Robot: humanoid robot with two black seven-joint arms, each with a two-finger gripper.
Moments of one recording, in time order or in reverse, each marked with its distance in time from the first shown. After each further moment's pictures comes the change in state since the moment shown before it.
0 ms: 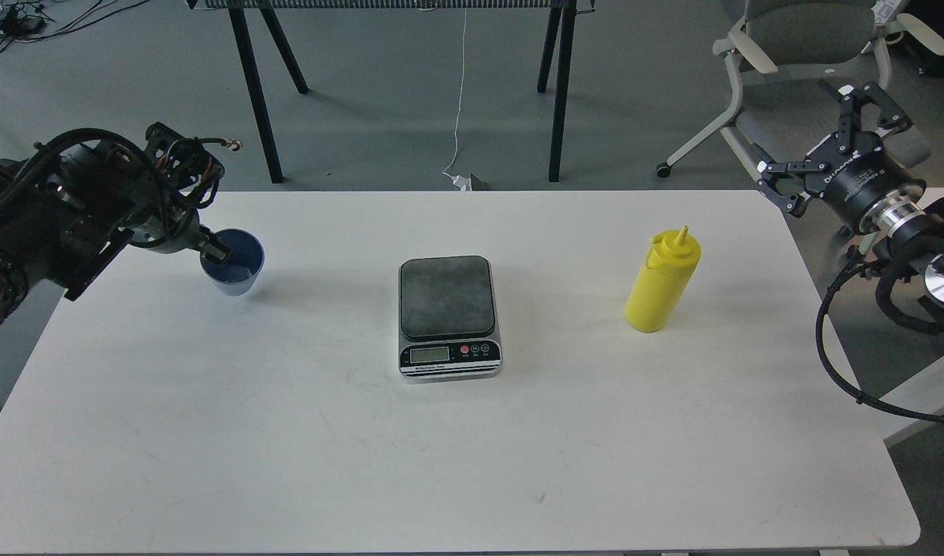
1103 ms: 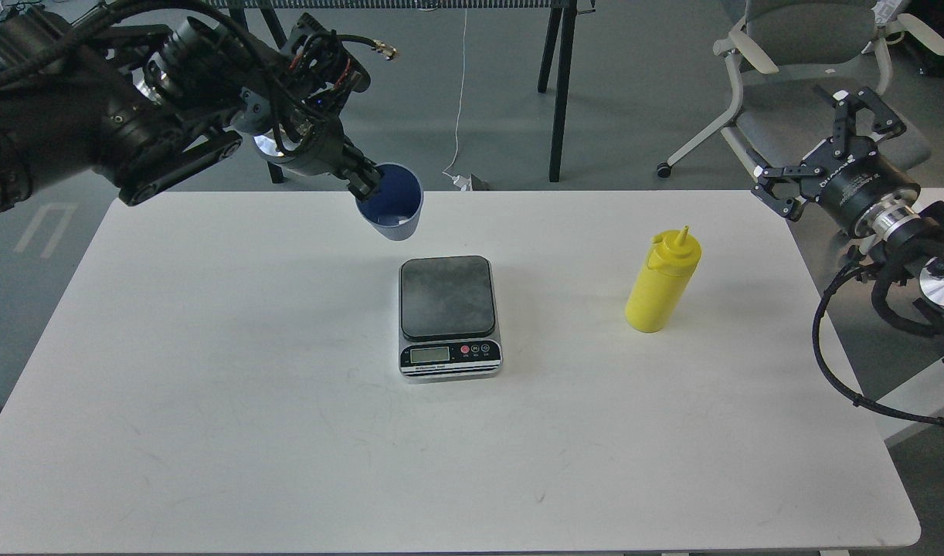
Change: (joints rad) left arm -0.372 -0.054 -0.017 -0.463 -0.083 -0.044 0.000; right arm 0.000 0.010 -0.011 -0.012 0.000 0.000 0.000
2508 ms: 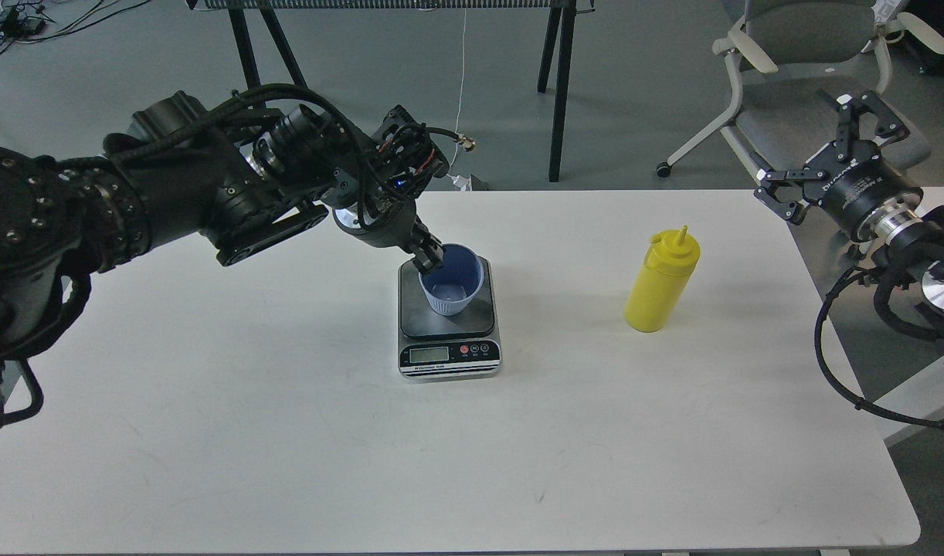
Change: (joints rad) left arm 0.109 -0.158 0.003 0.049 -0.002 0.000 0.000; right arm -0.013 -0.003 0.009 0.000 0.000 0.000 0.000
